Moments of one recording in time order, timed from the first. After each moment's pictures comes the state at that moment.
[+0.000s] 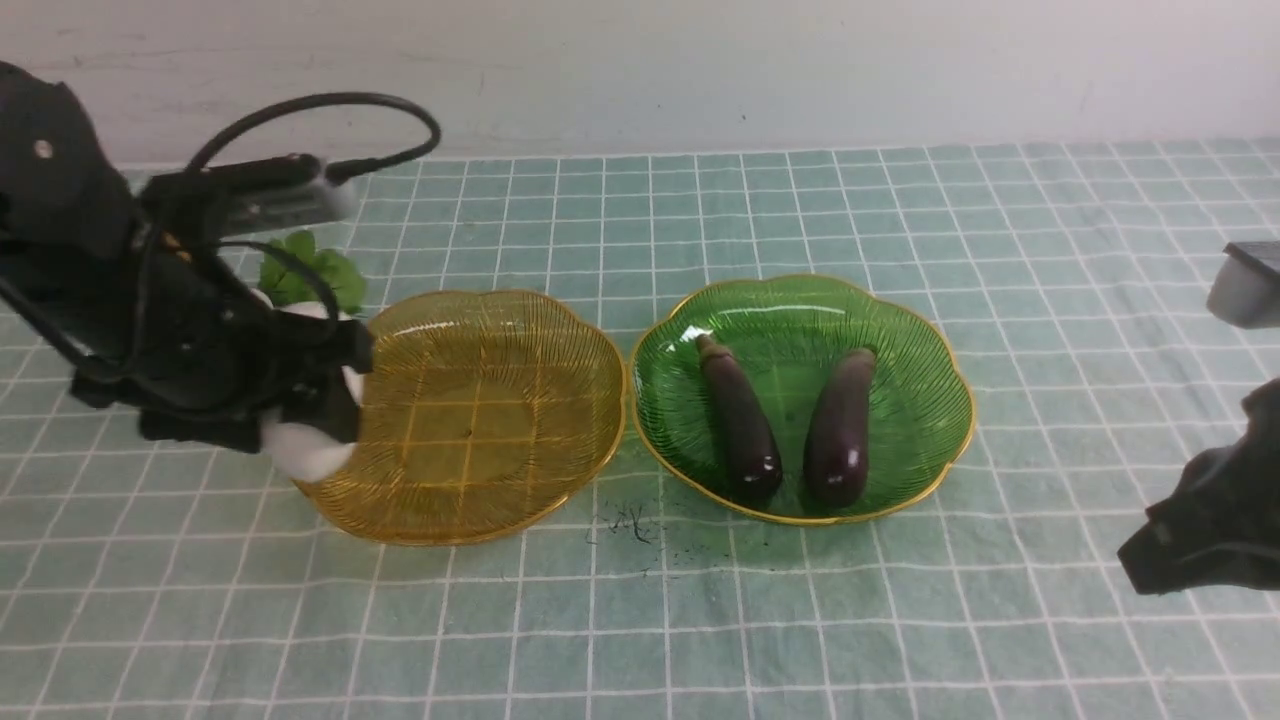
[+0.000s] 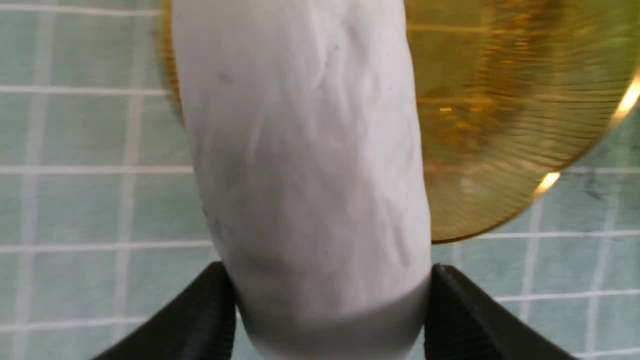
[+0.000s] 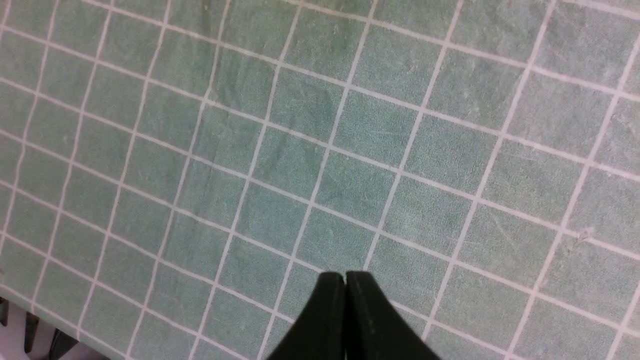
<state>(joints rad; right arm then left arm) 0.12 1.21 -0.98 0.40 1.24 -0.32 -0.14 1.55 -1.21 -0.16 0.95 -0.10</state>
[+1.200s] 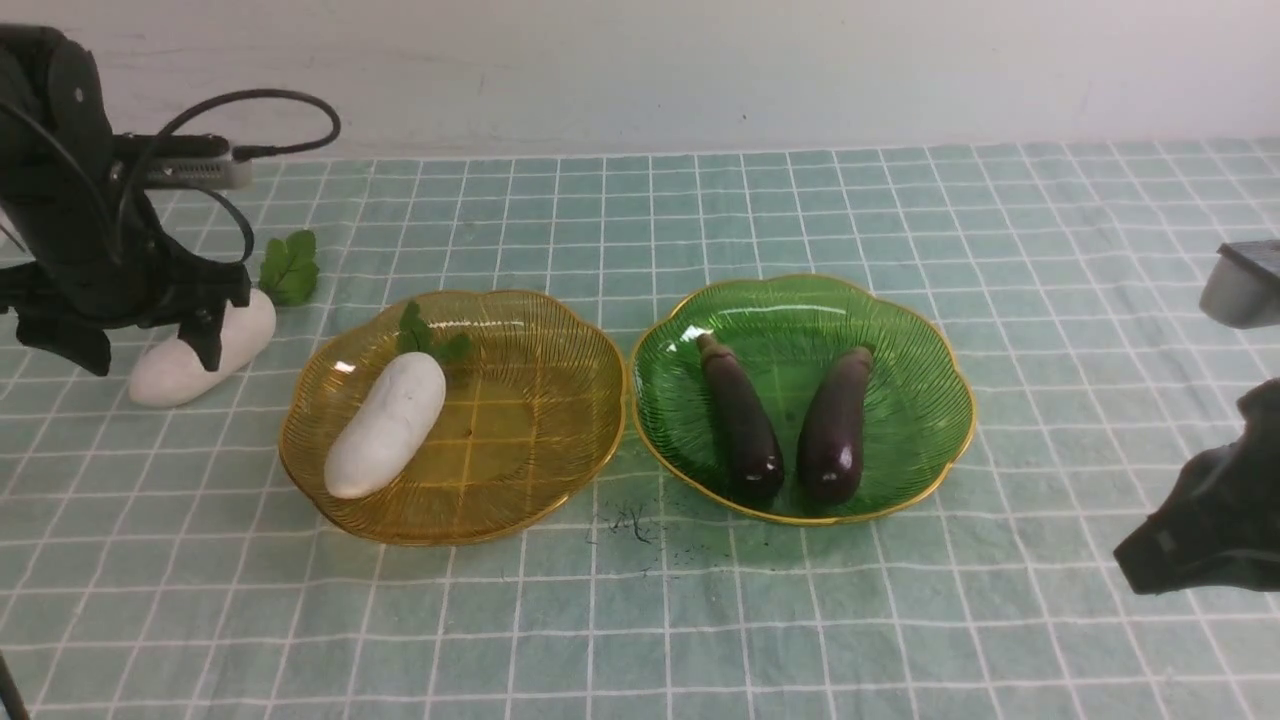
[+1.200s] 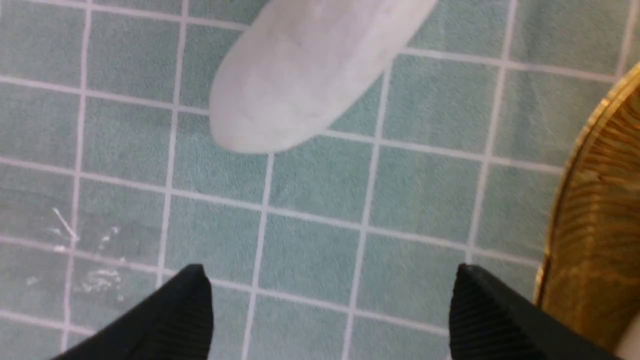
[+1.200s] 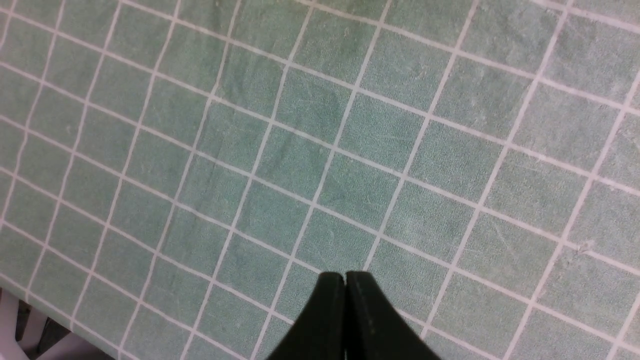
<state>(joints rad) 0.12 1.21 -0.98 0.40 1.24 -0.37 0.10 1.99 -1.64 0.16 1.02 -0.13</state>
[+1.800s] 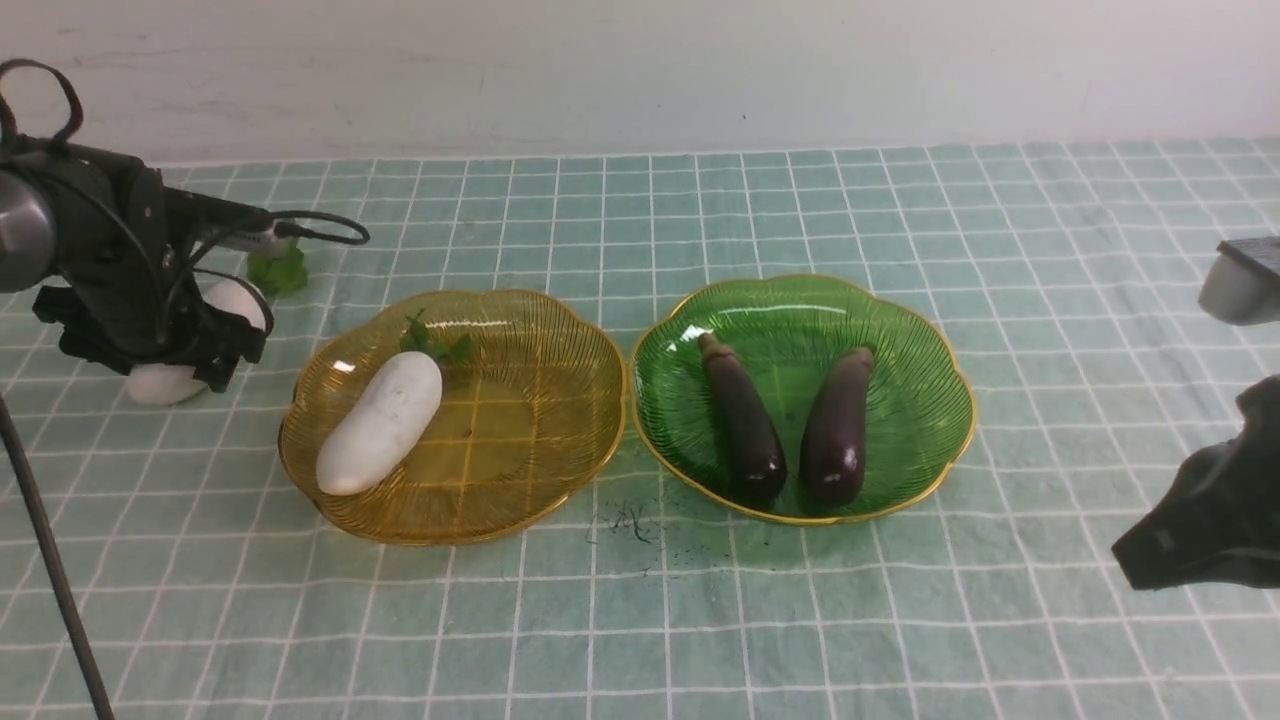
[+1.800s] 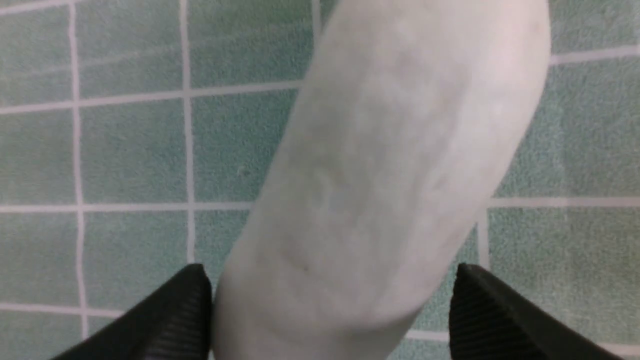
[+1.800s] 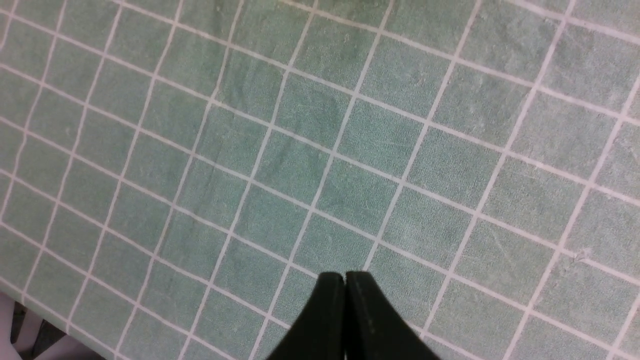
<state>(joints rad) 0.12 1.21 -0.98 0.40 1.23 -0.38 0.11 2.18 -1.64 0.31 0.73 -0.01</state>
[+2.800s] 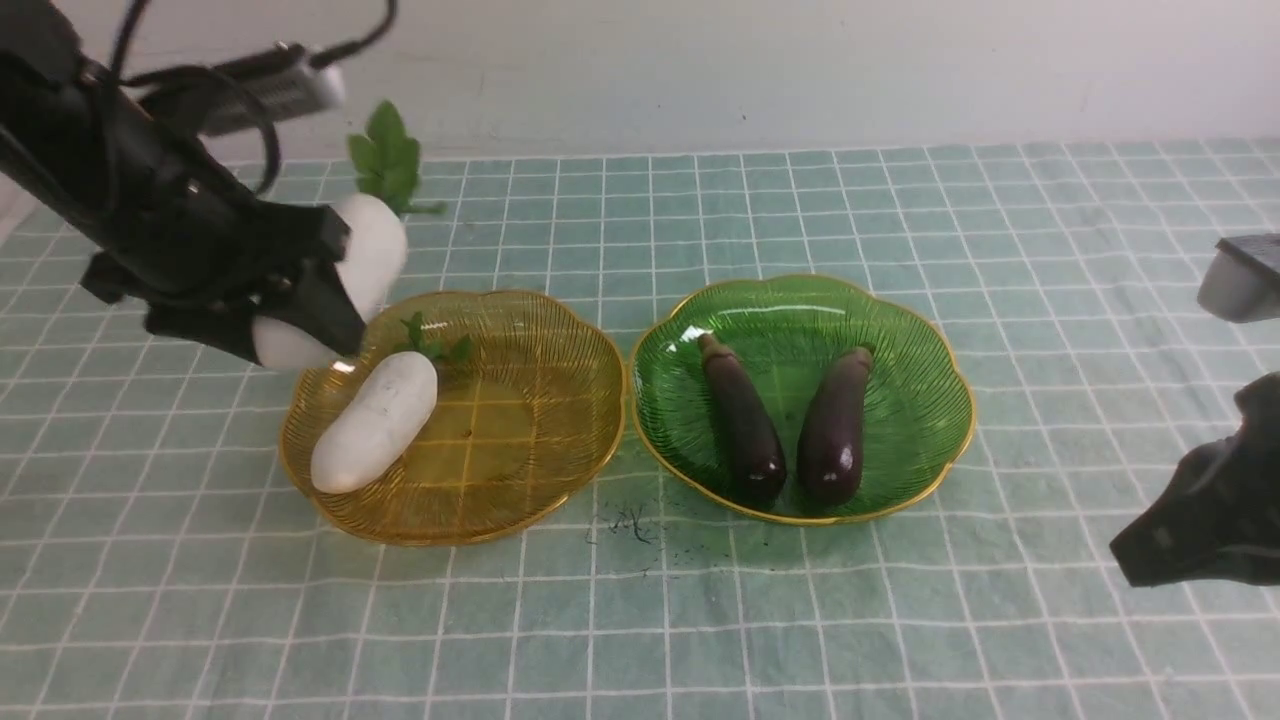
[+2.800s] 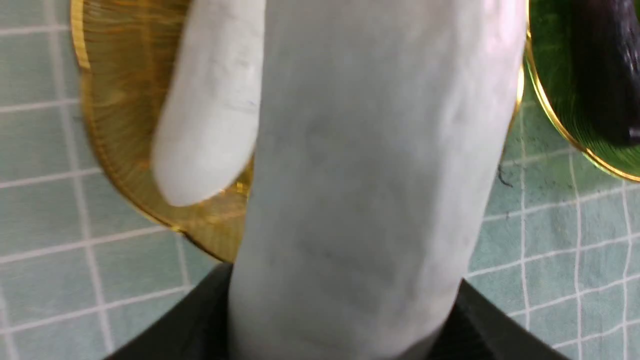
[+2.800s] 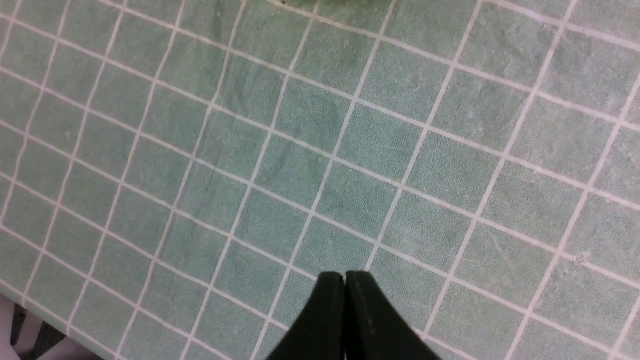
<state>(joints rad) 0.12 1.21 -0.98 0.41 1.23 -0.38 -0.03 1.72 -1.50 -0.33 1.19 0.16</state>
